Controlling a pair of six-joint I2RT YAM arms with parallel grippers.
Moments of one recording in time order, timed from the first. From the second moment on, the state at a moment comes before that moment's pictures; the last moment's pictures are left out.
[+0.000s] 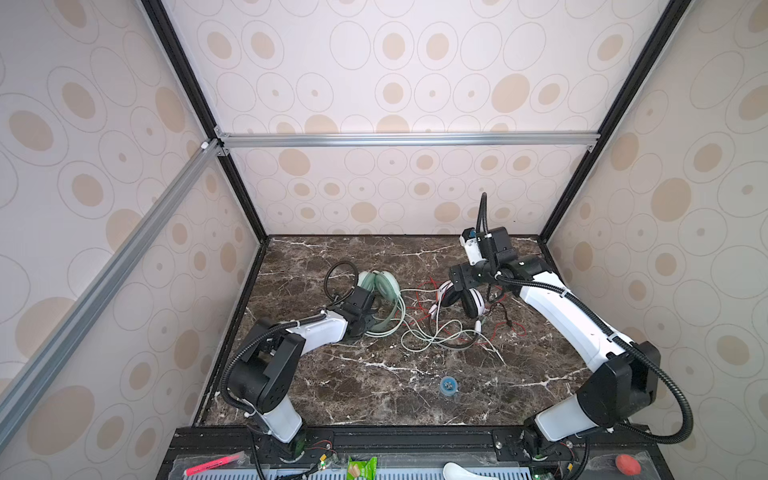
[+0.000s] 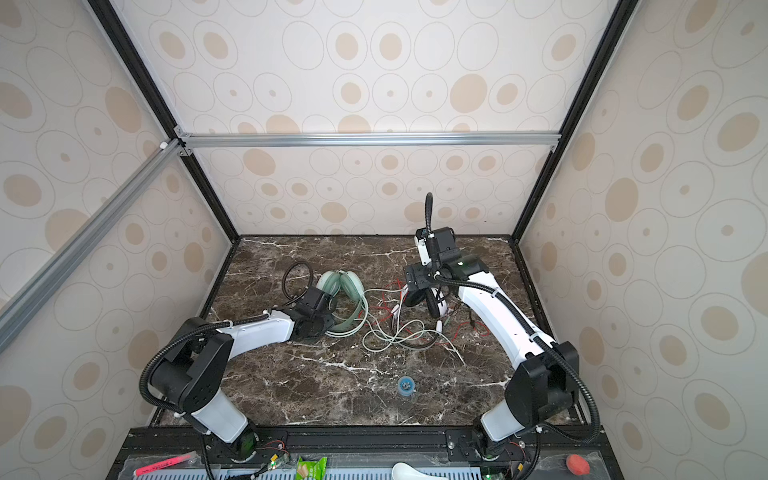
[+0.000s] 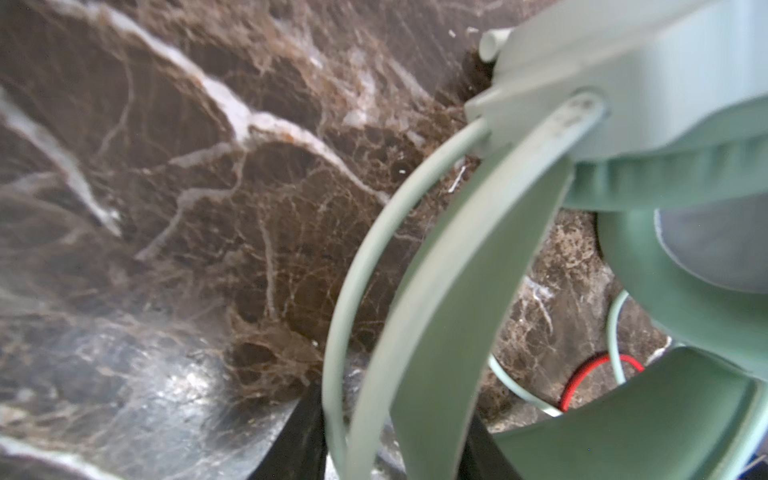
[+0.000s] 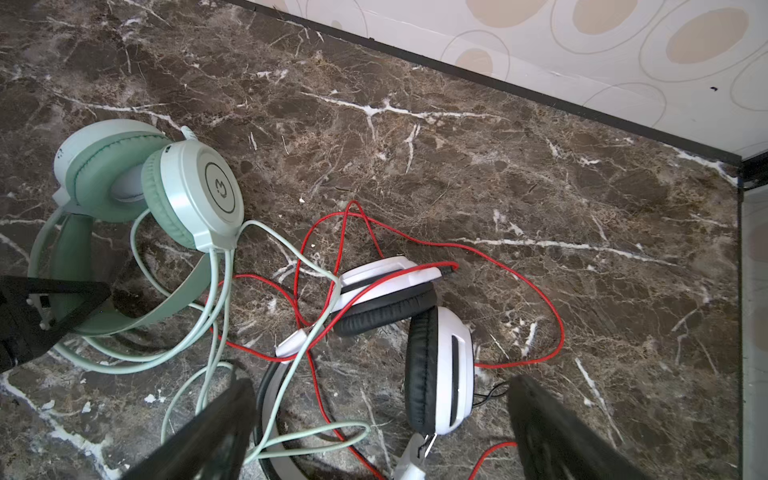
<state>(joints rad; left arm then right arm) -0.51 1.66 0.87 -0.30 -0.20 -1.13 0.39 1.52 1.43 -0.75 0.07 0.03</state>
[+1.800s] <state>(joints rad) -0.42 1.59 1.01 -0.52 -0.10 -0.88 0.39 1.49 1.48 -0.75 -0.02 0.07</state>
